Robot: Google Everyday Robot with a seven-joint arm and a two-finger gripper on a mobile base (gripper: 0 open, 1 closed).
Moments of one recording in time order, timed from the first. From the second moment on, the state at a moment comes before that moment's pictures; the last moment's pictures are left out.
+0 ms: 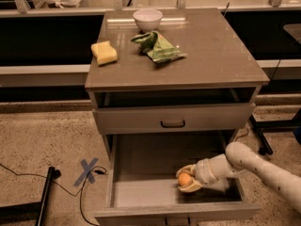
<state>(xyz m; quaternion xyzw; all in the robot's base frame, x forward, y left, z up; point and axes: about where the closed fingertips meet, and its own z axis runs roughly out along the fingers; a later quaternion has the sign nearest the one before) 0.488 -0.137 0.412 -0.64 0.62 0.33 0.30</state>
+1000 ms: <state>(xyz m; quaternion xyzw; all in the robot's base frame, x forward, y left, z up) 0.495 -0.108 0.376 -0.63 0.60 0.37 0.32</state>
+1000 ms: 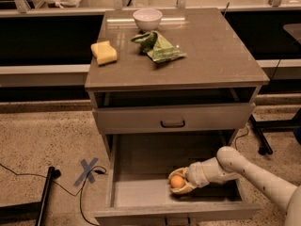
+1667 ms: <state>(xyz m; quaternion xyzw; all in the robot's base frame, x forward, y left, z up) 0.493 -0.104 0.374 -0.63 0.60 0.37 0.32</state>
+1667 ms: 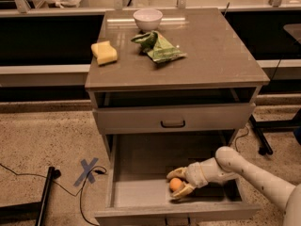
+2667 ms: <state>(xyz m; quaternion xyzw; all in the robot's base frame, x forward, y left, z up) 0.486 -0.100 0.439 -0.64 0.56 0.38 0.36</state>
